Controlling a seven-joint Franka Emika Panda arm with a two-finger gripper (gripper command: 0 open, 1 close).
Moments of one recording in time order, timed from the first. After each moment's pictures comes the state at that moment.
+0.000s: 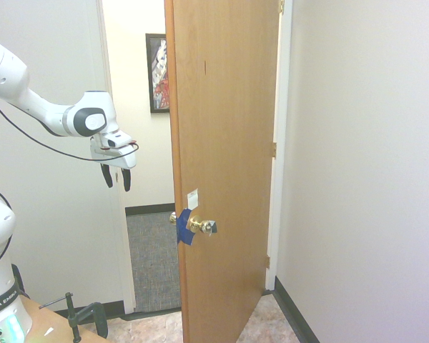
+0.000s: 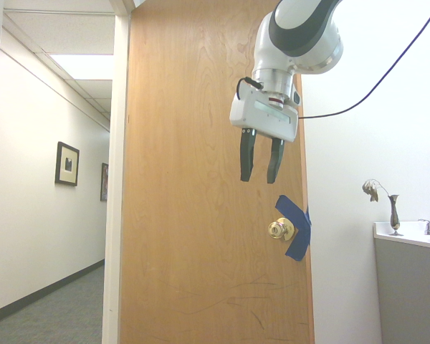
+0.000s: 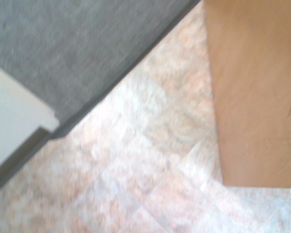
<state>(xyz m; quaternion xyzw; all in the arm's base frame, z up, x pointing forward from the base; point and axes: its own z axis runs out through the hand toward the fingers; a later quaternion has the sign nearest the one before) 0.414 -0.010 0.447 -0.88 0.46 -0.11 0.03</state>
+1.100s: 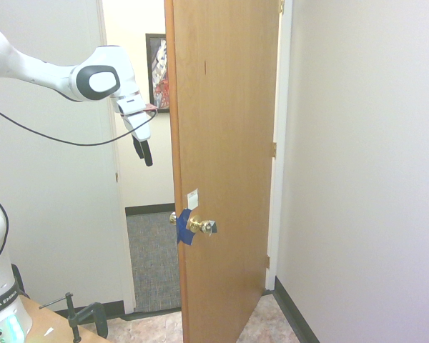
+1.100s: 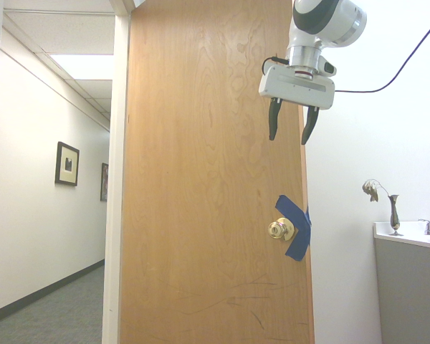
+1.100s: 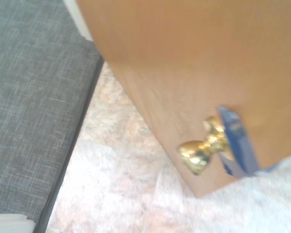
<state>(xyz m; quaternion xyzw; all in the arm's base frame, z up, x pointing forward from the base) 0.380 -0.147 0.546 -0.73 0.66 -0.13 0.05</state>
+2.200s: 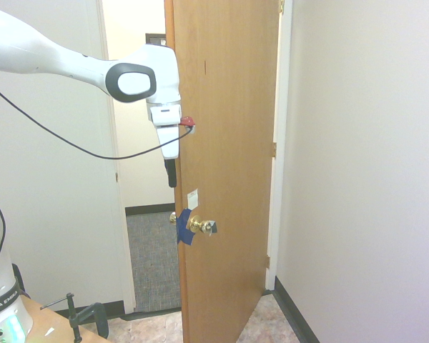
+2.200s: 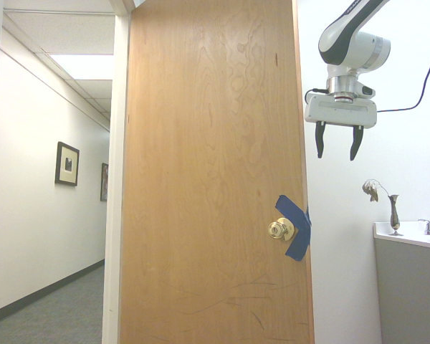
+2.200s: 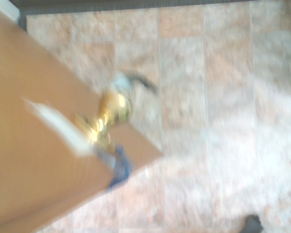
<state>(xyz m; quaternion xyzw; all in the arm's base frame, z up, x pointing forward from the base) 0.328 -0.314 0.525 -0.65 0.76 -0.05 0.05</state>
